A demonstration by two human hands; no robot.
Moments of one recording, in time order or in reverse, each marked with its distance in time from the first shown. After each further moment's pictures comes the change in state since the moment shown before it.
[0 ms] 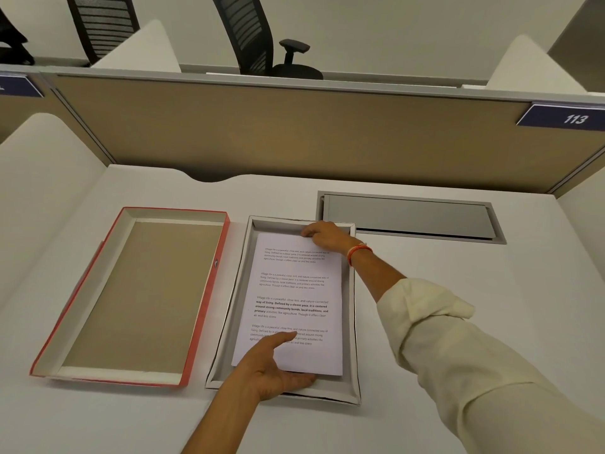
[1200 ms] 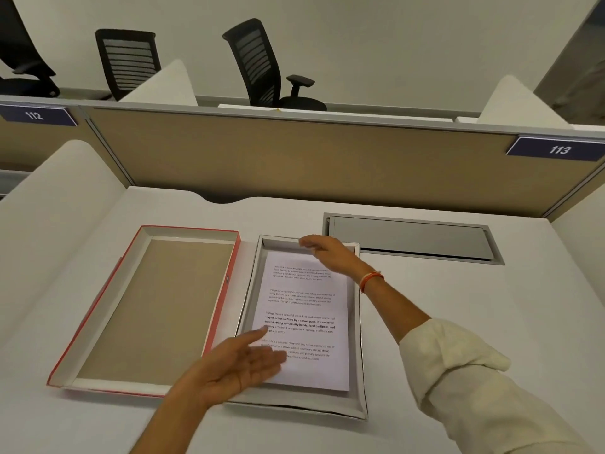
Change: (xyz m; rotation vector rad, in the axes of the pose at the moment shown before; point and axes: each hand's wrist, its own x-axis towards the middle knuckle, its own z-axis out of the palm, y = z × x) left_hand -0.050 0.057 -0.041 0.308 -0.193 0.212; right_hand -0.037 -0.029 -0.006 0.268 0.118 -0.128
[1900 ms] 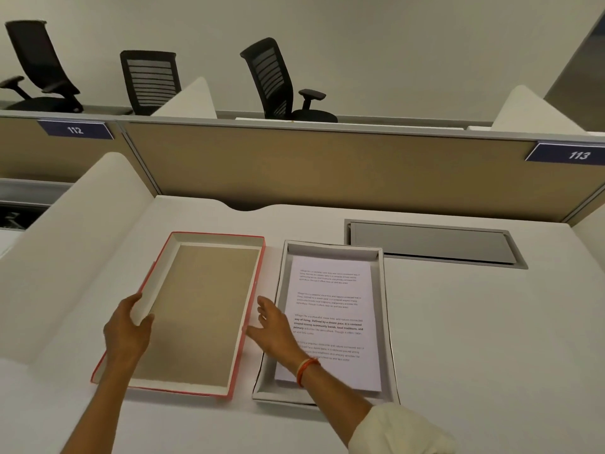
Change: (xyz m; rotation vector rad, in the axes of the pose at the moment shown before) left_hand -0.035 0.104 -0.206 0.931 1.130 0.824; right_hand -0.042 -0.075 0.223 0.476 0.003 0.204
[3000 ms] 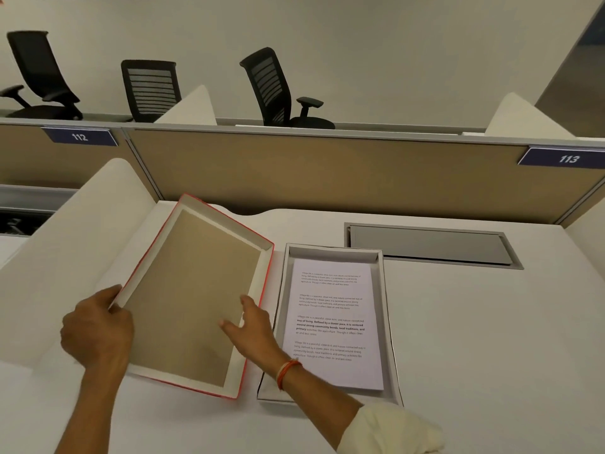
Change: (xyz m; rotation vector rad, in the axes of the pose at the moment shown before) left_hand -0.038 0.081 -0.068 0.183 0.363 0.002; right_hand -0.018 -0.039 0.036 -0.092 0.078 -0.185
